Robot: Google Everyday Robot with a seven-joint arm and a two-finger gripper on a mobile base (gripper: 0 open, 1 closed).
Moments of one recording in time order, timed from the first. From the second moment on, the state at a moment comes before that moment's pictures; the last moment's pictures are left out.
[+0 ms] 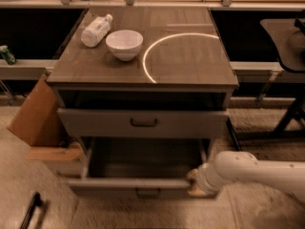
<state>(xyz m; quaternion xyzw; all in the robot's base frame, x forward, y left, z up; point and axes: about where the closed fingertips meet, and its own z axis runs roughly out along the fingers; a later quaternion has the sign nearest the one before) 0.476 -0.157 0.423 -0.68 0.71 0.08 0.19</state>
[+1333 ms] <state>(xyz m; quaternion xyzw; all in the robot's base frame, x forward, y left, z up) 0.443 -0.147 0.426 -0.67 0.71 0.11 0.20</state>
